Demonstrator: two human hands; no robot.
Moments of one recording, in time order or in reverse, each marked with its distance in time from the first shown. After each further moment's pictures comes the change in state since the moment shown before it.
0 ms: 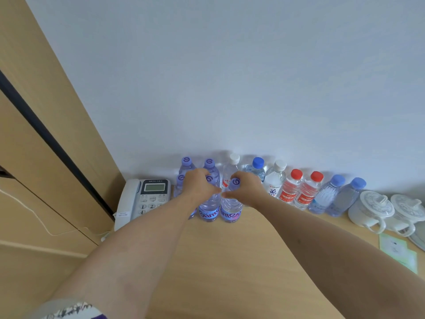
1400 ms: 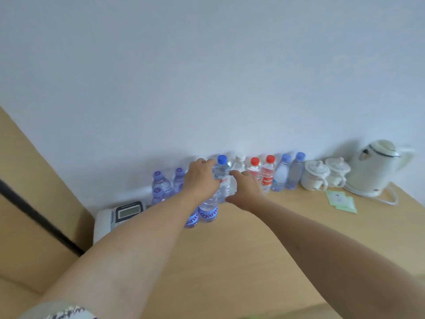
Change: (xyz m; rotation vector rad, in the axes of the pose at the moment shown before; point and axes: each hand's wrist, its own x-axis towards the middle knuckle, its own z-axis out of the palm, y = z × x) left_hand -0.031 0.069 0.000 0.229 -0.077 0.495; right_hand -0.086 0.013 -0.022 -0.148 0.240 0.184
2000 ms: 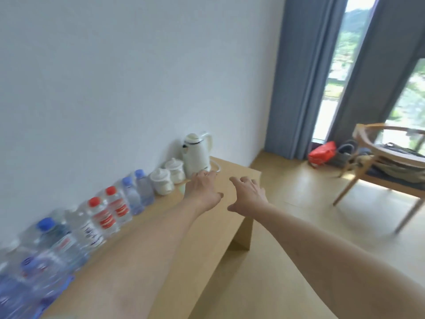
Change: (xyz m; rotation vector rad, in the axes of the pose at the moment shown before) left_hand -0.106 0.340 0.130 0.072 -0.353 0.793; right_hand -0.267 0.227 -0.147 -0.139 0.338 0.743
